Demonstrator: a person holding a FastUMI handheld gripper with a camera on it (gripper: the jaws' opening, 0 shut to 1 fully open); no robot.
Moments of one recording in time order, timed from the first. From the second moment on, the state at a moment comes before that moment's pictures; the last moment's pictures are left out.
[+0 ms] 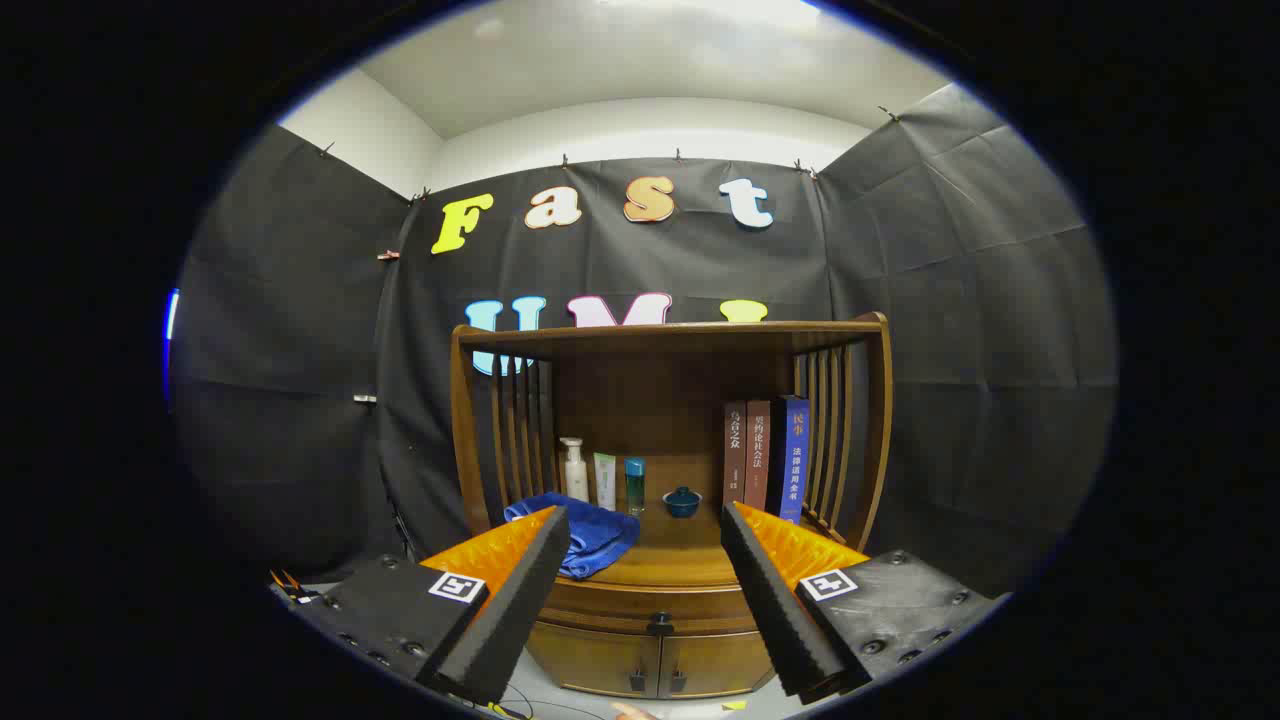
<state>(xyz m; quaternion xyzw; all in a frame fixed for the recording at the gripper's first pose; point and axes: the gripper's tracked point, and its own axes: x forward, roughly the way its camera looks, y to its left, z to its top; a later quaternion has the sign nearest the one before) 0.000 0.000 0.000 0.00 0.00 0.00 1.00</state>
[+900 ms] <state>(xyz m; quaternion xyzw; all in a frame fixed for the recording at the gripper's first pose) 0.012 -0.004 -0.004 0.02 0.01 0.00 1.00</state>
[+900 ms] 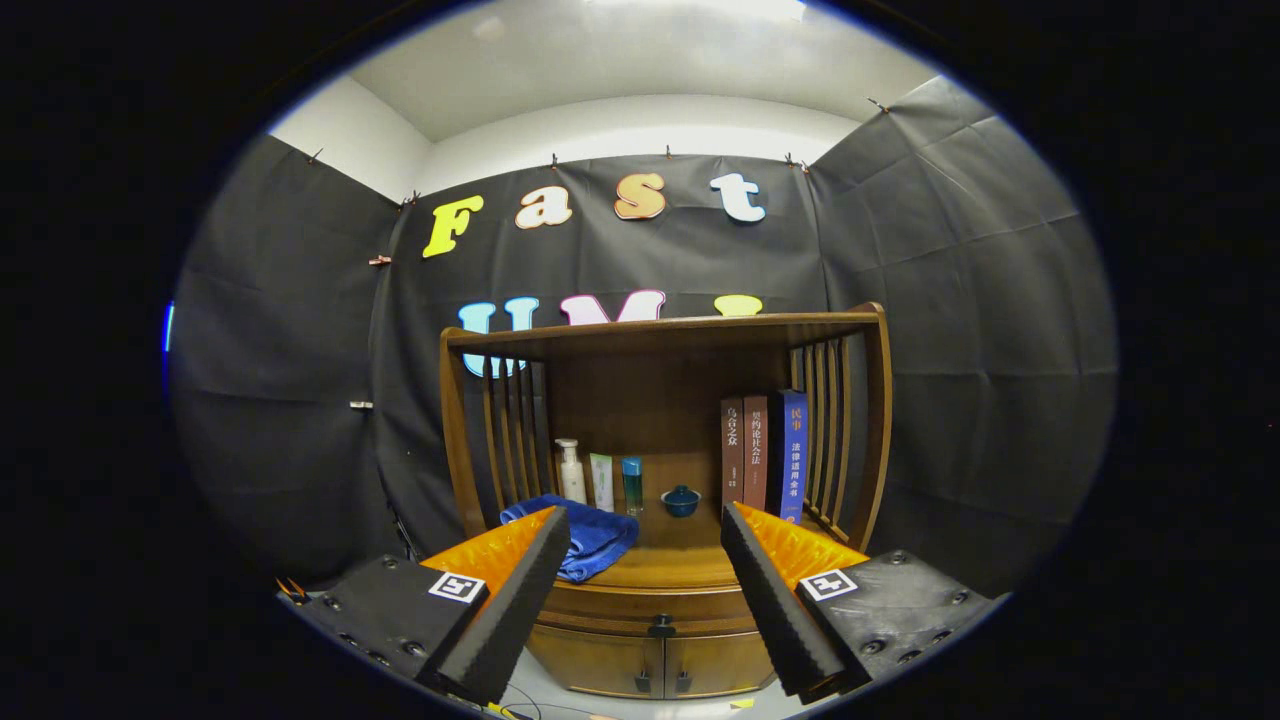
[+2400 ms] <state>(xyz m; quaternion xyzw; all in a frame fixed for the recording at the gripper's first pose) 0.127 -0.023 -0.296 0.04 0.21 -0.03 0.98</state>
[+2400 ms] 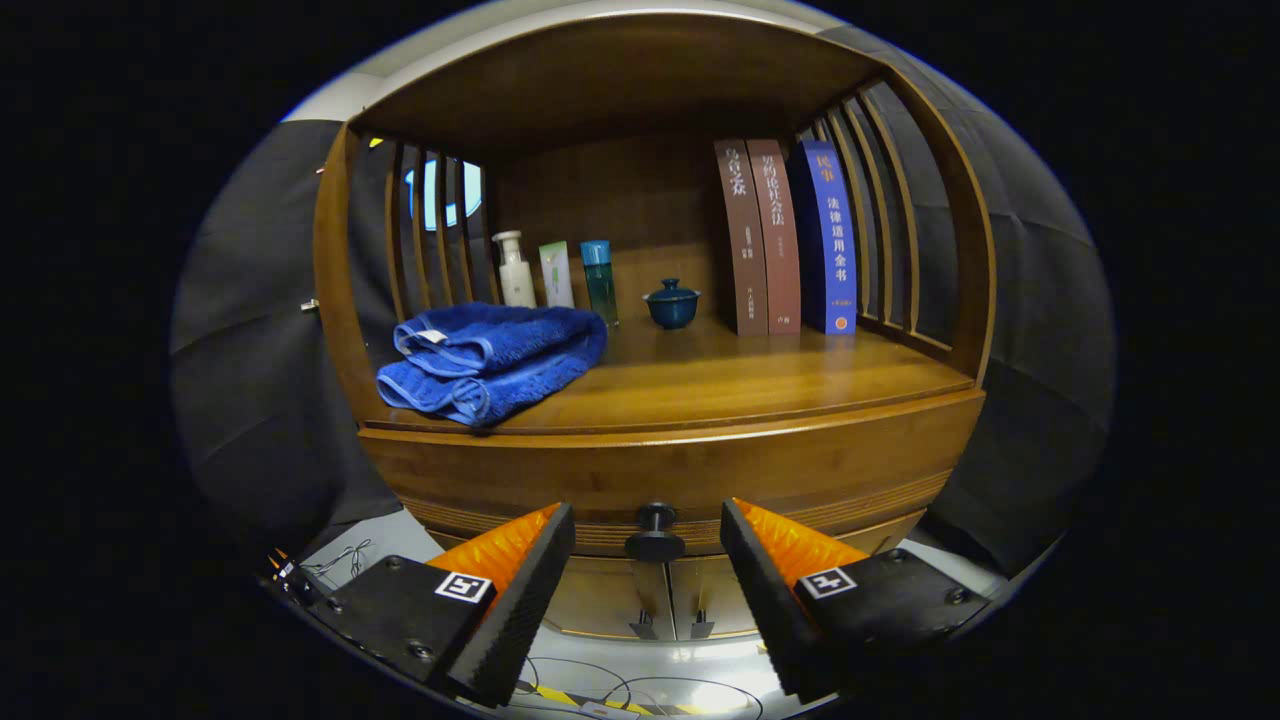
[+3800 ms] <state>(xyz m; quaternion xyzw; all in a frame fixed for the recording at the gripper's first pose) 0.098 -0.022 -0.347 0.02 0.30 -0.04 0.95</state>
